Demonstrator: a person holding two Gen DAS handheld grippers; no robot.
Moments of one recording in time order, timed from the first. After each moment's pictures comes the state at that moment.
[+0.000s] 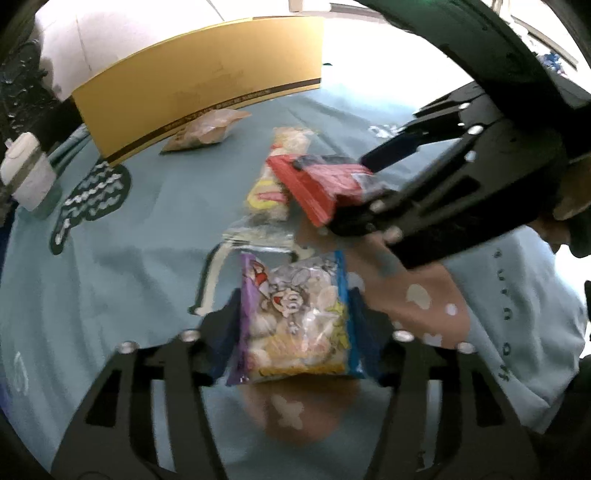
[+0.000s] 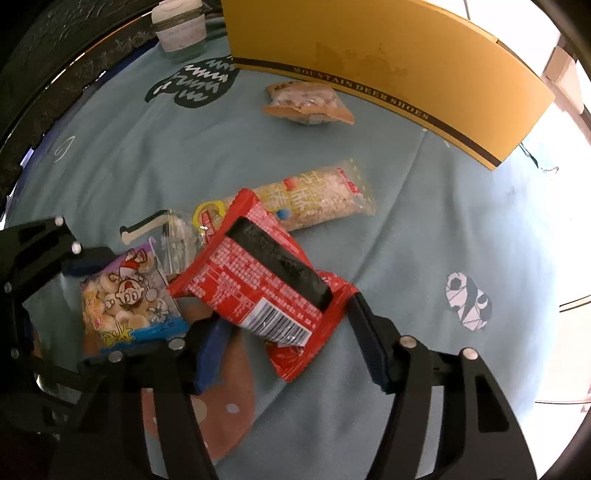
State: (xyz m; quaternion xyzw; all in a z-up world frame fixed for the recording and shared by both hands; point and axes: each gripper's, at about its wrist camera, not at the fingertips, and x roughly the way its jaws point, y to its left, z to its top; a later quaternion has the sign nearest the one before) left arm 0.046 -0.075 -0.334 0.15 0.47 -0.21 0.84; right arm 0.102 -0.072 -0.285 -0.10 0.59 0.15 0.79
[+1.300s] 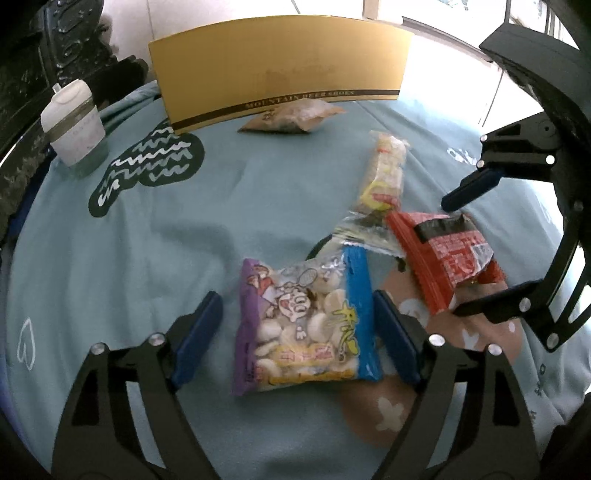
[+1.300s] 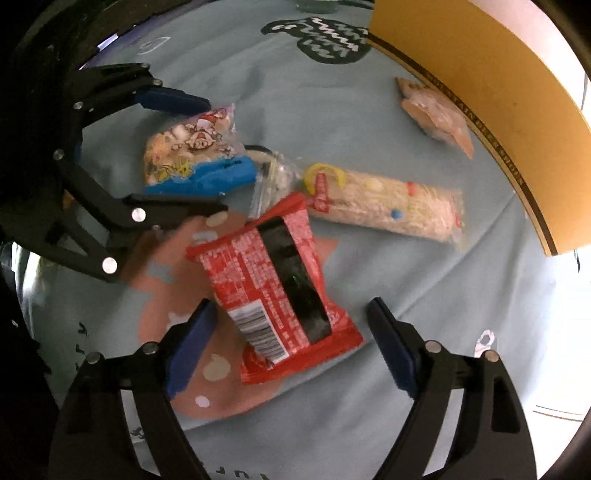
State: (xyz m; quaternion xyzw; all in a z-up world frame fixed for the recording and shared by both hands) left arm 0.055 -0.034 -0.314 0.10 0.46 -0.14 0.87; right arm 0.080 -0.050 -0.277 -0.23 0.60 0.30 0.70
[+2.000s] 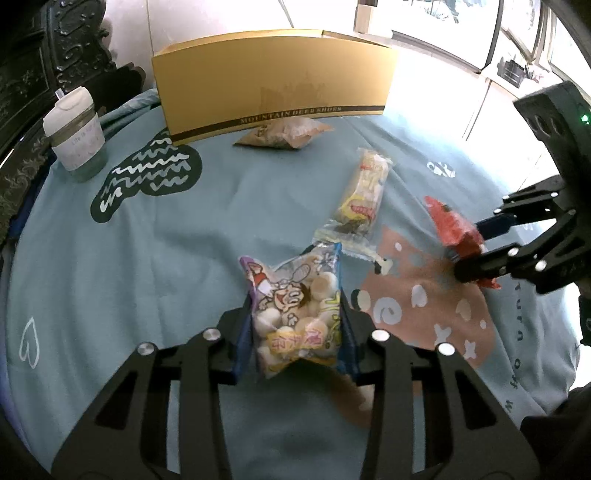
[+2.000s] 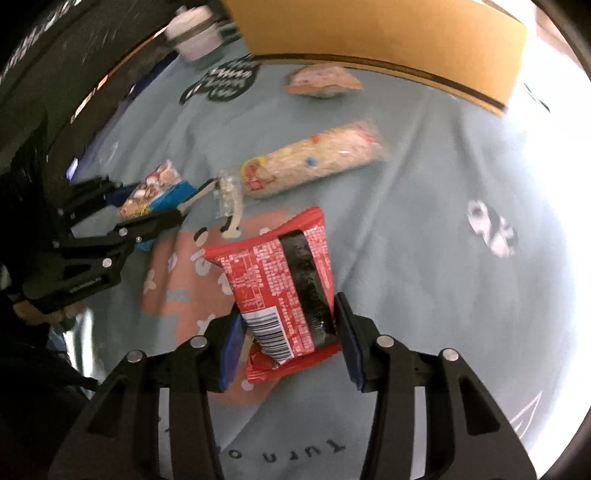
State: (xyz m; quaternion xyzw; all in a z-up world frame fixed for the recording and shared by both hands) left arm 0.042 -0.024 -0.291 0.08 0.45 -0.16 0.87; right arm 0.062 -0.121 -0.259 0.02 0.61 0.20 0.77
